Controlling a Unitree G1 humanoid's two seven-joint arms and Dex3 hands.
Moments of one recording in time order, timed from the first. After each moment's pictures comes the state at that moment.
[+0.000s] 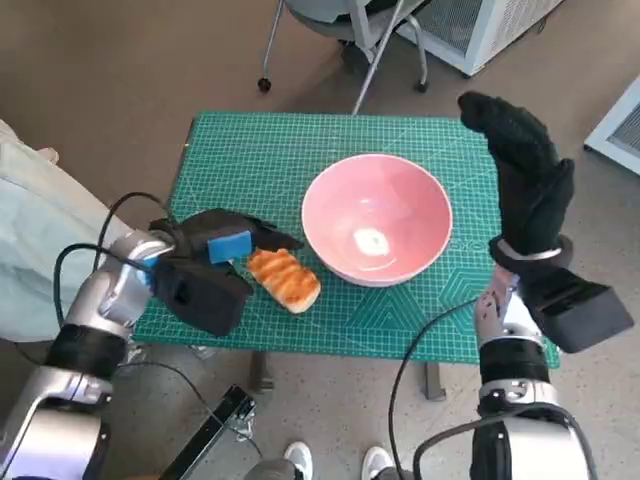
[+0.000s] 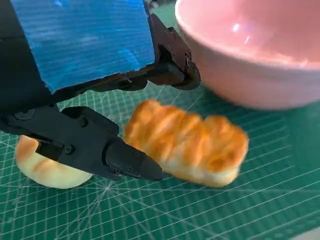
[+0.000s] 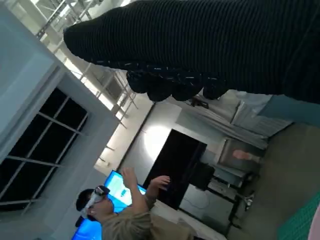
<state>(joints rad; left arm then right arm) -0.78 0.59 -0.38 0.69 0.56 -0.48 -0.59 -0.85 -0.13 -0.27 0.98 0.31 -1.09 0.55</state>
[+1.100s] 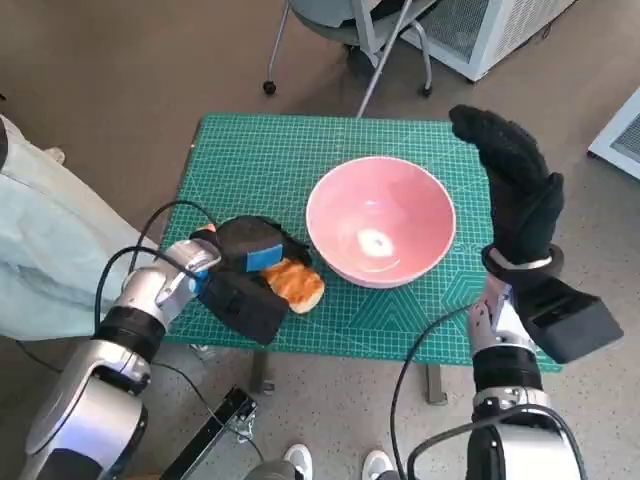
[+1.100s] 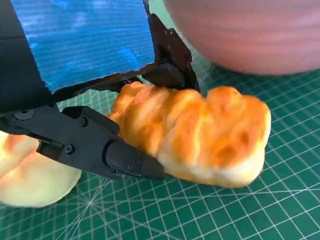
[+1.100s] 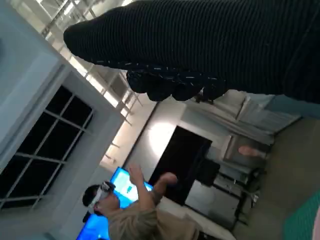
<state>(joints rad) -0.90 0.51 -0.57 1.03 0.73 -0.63 -0.21 -0.82 -0.11 -0.25 0.95 0.31 -1.08 0.55</state>
